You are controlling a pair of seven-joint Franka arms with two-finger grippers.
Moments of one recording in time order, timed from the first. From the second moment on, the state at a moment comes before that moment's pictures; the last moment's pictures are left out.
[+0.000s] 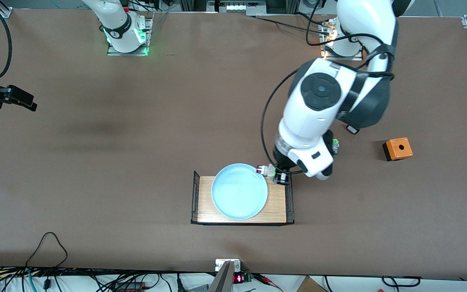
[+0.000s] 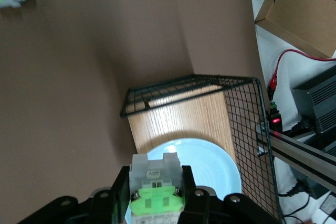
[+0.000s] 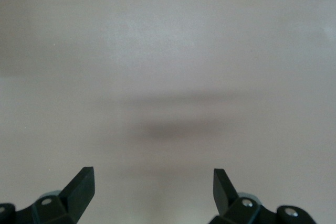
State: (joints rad) left arm -0.55 0.76 0.14 -0.85 -0.11 1.77 -1.77; right arm -0.06 0.03 -0.01 -1.64 -0.03 1.64 -0.01
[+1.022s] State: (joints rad) left arm -0.15 0.73 0.14 -1.06 -0.22 1.58 -0.65; right arm -0.06 0.03 -0.01 -1.64 0.04 1.66 -0.01
